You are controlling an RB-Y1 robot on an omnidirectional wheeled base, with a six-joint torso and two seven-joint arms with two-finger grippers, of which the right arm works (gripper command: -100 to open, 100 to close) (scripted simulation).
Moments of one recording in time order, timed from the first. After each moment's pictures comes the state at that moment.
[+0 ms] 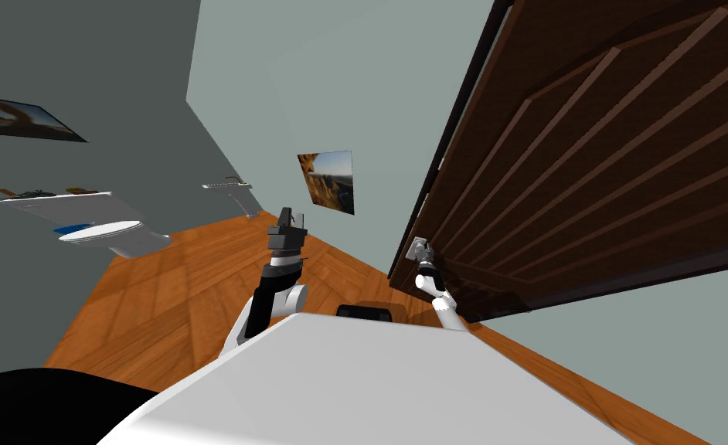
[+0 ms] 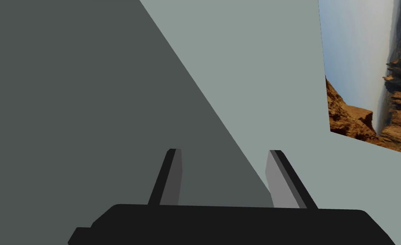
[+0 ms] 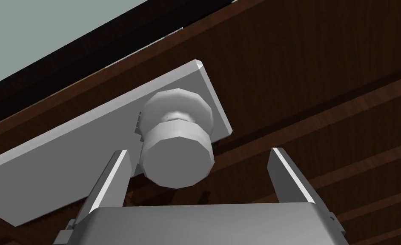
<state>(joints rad) -0.13 -0.21 -0.15 -1.05 -0.45 -0.43 -0.21</state>
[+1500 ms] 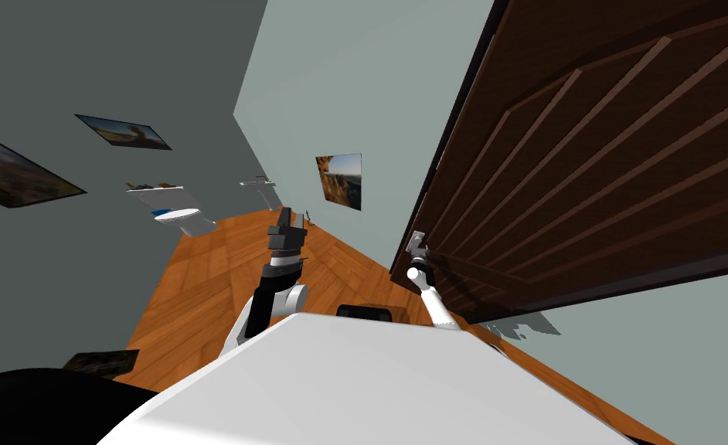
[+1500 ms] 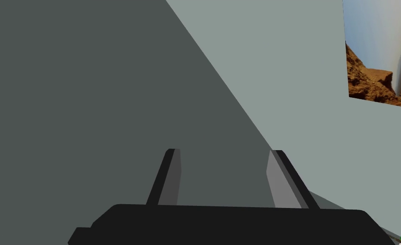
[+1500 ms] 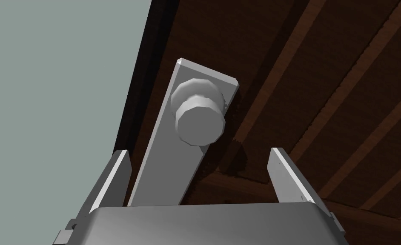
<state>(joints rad) -0.21 -0.14 -0.10 -1.00 -0.80 -0.48 -0.59</state>
